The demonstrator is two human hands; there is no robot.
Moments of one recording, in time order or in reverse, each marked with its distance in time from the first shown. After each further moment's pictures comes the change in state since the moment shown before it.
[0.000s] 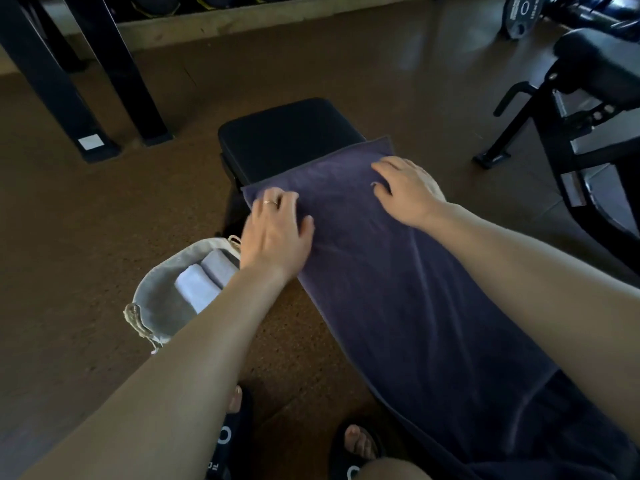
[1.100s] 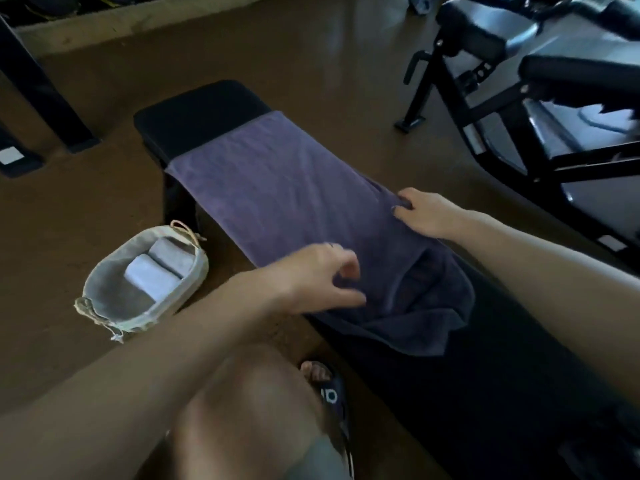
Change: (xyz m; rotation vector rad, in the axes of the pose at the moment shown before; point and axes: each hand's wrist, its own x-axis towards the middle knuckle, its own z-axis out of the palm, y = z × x) left_hand -0.136 0.139 -0.022 -0.031 -0.807 0.562; right_hand -0.217 0.075 -0.059 0.262 -0.349 0.585
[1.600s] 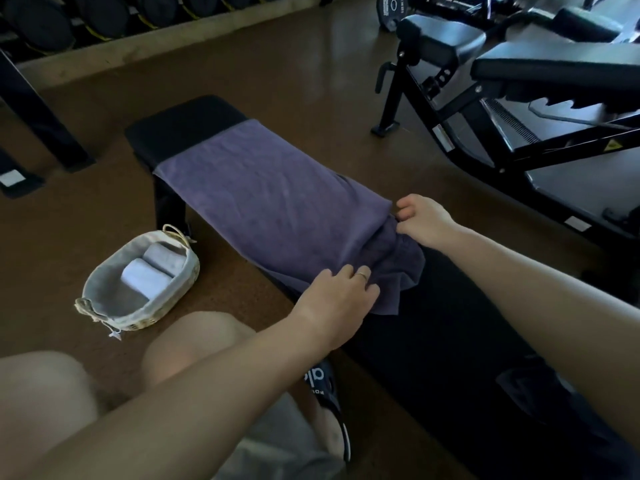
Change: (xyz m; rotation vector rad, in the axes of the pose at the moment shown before) left_hand -0.016 0.087 0.105 0.702 0.156 0.166; right_hand -0.087 0.061 0.017 0.312 0.181 0.025
